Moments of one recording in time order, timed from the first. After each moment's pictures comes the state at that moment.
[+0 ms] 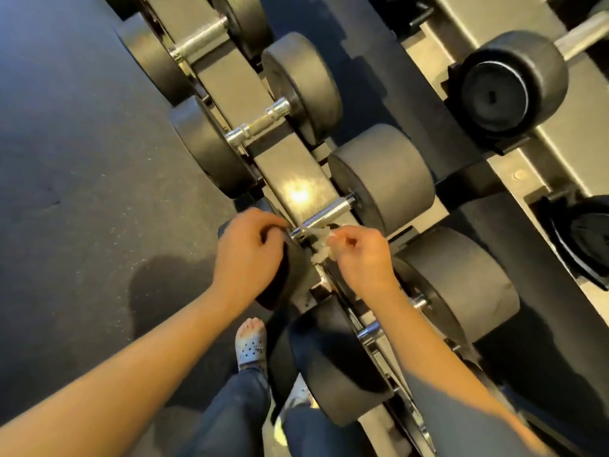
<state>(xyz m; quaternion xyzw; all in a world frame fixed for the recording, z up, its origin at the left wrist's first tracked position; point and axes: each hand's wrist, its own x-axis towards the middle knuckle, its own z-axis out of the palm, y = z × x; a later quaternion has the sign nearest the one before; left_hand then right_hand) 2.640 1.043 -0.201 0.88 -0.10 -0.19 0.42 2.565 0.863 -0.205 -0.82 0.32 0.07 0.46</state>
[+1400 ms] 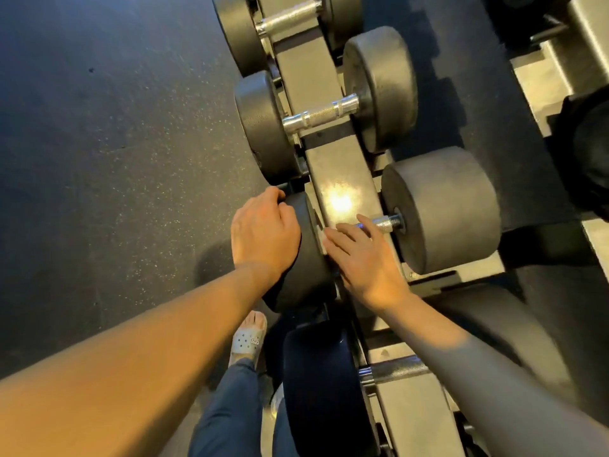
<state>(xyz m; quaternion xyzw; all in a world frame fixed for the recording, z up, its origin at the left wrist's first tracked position) 2.648 1.021 -0.244 0.95 0.08 -0.06 0.30 2.601 0.829 -0.289 -0.96 -0.26 0.06 0.06</state>
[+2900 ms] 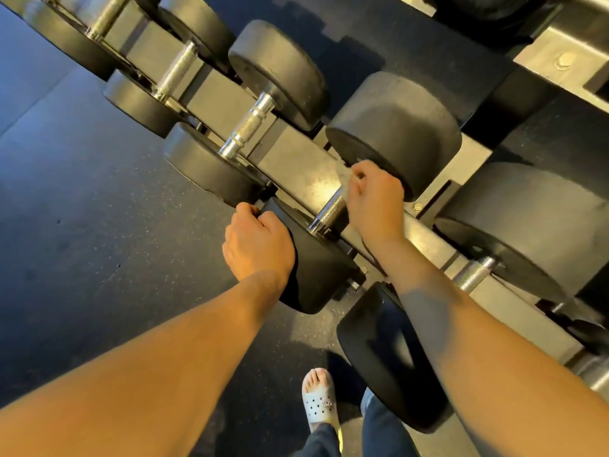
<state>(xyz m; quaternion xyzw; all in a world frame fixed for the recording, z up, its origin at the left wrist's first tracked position) 2.656 1.022 -0.255 0.95 0.05 -0.08 0.29 2.603 0.861 -0.271 -0.85 0.35 -0.11 0.38</state>
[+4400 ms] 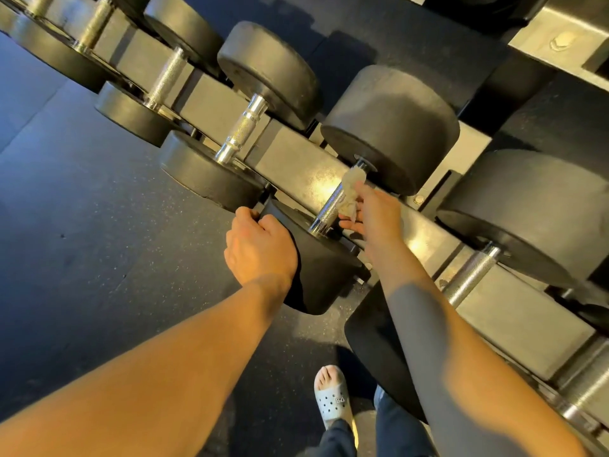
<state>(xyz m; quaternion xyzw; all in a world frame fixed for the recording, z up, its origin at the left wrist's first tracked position) 2.659 1.025 -0.258 0.95 0.05 -0.09 0.28 2.600 0.875 -0.269 -0.40 0.56 -0.10 0.72</state>
